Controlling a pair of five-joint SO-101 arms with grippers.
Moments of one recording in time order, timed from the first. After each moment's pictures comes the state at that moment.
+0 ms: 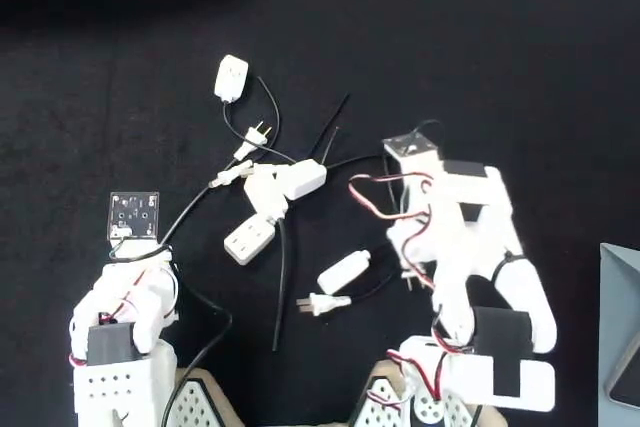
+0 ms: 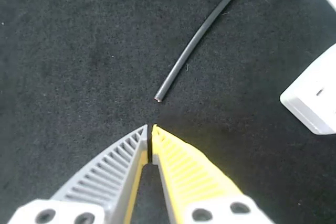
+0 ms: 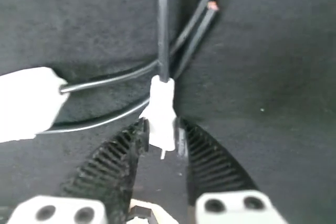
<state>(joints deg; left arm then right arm) -12.0 -102.5 96.4 68.4 -7.3 4.1 -7.8 46.0 68.8 23.2</state>
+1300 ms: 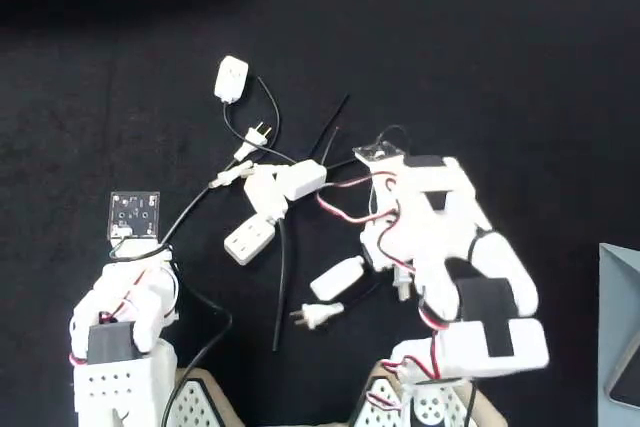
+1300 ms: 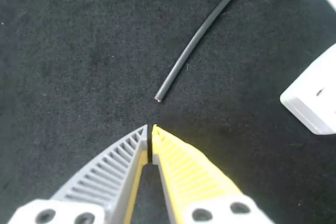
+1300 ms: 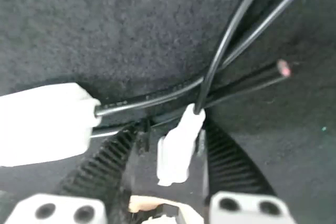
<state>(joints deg) -12.0 -102.5 96.4 68.4 -7.3 -3.8 3.7 41.1 70.4 14.9</state>
